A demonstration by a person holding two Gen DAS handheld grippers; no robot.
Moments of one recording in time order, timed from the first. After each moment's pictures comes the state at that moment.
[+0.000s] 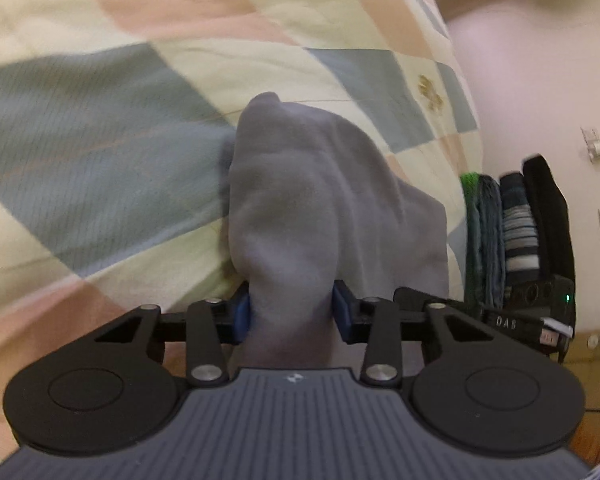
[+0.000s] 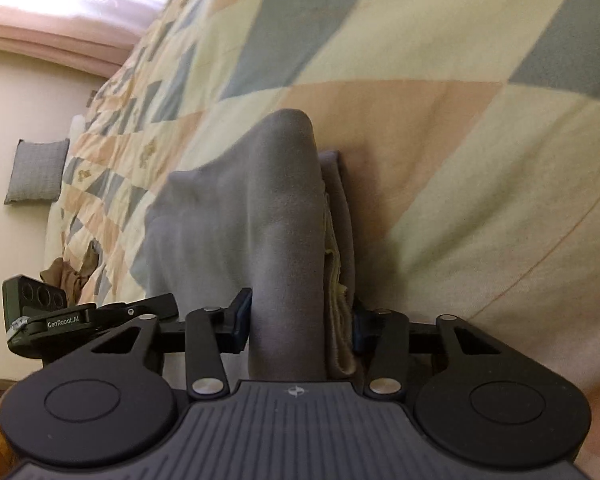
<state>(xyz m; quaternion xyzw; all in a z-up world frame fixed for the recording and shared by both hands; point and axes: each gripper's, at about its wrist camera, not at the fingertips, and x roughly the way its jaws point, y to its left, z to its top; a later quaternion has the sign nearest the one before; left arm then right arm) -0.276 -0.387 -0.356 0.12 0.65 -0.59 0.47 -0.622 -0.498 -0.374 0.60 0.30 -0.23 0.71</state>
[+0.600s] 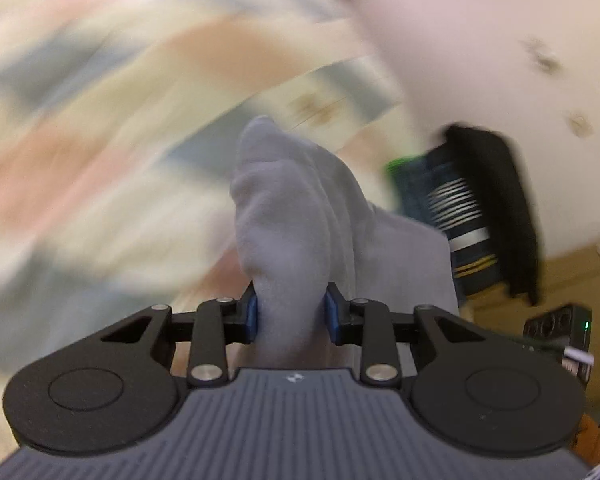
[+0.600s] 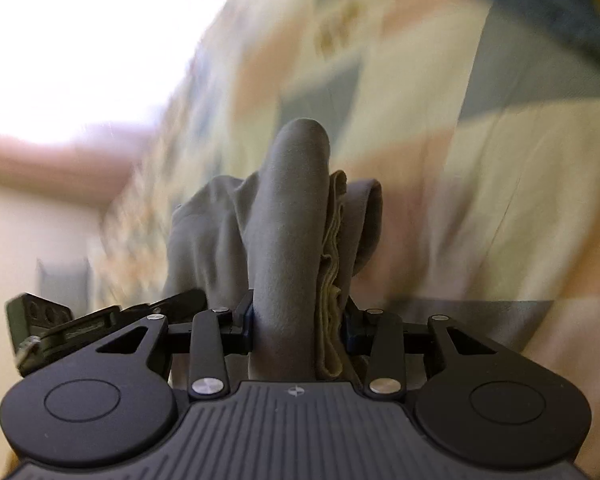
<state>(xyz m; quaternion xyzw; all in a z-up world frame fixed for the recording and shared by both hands) -0.341 -0.483 -0.199 0.21 0.50 -0.73 0.42 -0.669 -0.434 -0.279 0.64 0.09 -0.35 0.68</state>
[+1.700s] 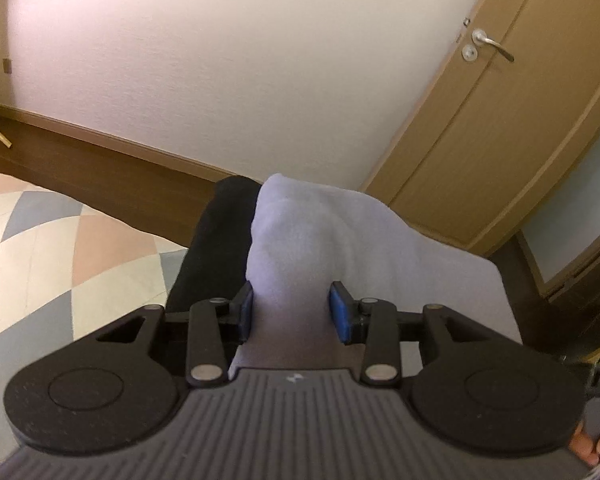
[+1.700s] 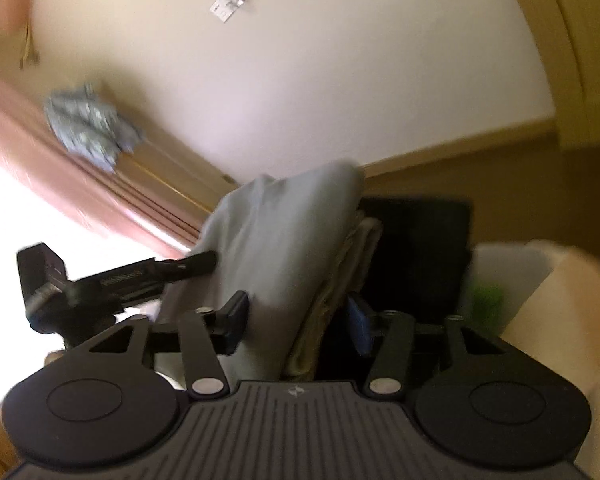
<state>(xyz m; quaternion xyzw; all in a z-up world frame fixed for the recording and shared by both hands) -0.700 -0.700 -0.147 0.34 0.25 -0.89 0.15 -0.873 -0.421 -0.184 0.46 -0.12 -0.72 0.50</state>
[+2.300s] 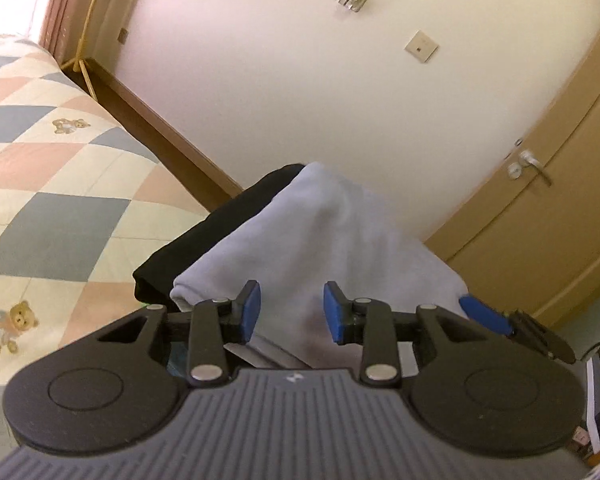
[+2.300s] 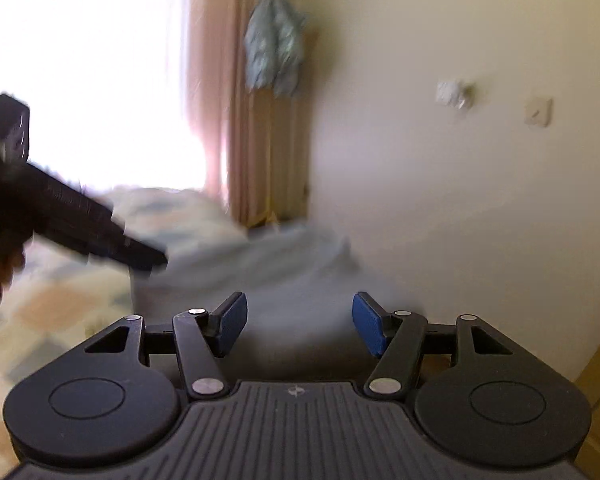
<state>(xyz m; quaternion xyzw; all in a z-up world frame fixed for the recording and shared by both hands) -0.618 -0.621 -0.176 0.22 0.36 -0.86 0.29 -0.809 -0.431 -0.181 0.15 0.18 -0.70 0.68</state>
